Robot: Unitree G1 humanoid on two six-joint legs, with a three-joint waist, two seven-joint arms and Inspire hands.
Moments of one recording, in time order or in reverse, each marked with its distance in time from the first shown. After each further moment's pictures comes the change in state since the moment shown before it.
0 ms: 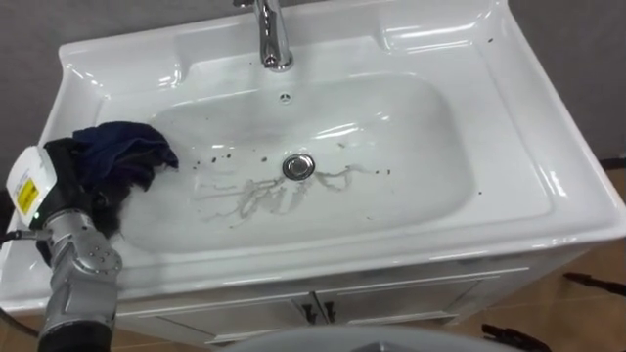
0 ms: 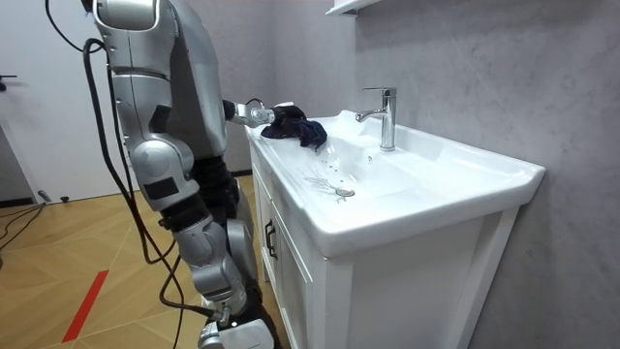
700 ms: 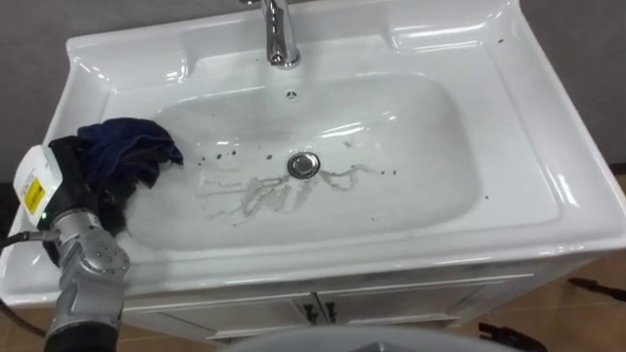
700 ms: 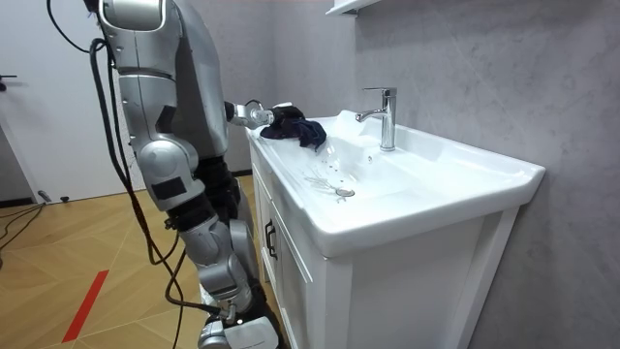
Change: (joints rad) left arm -0.004 -0.013 -0.032 -0.056 -0.033 0.011 0.044; right arm -0.006 0.004 0.043 0.002 0.078 -0.014 -0.014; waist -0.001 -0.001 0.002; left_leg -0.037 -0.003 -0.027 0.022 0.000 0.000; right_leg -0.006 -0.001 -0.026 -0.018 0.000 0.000
